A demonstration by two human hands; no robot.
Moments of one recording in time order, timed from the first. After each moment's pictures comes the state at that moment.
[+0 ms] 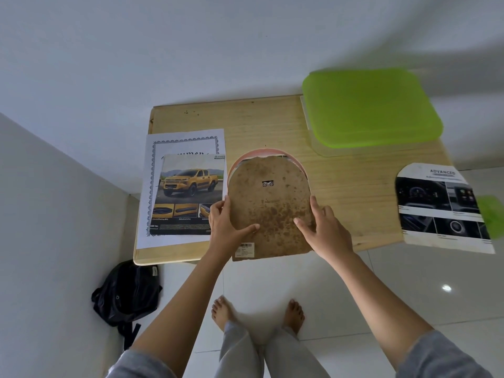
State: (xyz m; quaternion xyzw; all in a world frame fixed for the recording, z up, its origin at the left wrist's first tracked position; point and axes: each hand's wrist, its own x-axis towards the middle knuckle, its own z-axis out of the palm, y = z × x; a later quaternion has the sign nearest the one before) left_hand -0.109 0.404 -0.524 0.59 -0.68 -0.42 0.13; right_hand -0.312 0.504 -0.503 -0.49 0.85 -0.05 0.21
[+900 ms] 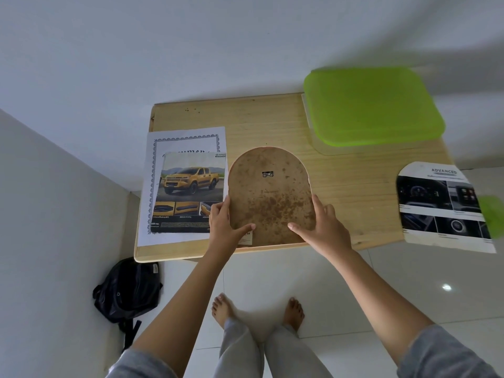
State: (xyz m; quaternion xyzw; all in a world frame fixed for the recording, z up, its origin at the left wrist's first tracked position) left_hand -0.104 0.408 -0.524 0.59 -0.65 -0.45 0.16; right_hand -0.309 0.502 -0.499 -0.45 0.85 -0.08 0.27
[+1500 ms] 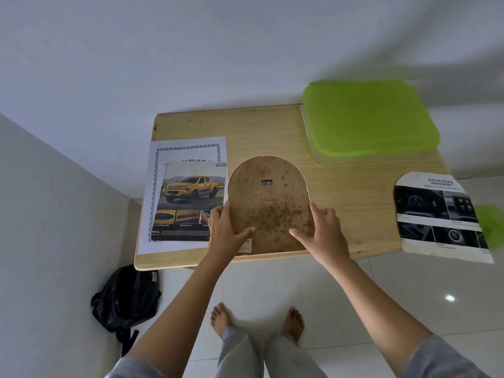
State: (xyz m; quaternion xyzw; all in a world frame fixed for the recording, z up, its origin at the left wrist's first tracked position) left_hand -0.110 0.402 -0.511 0.59 -0.69 -0.39 0.14; right_hand -0.310 0.499 -0.496 -0.48 0.85 -0.11 0.21
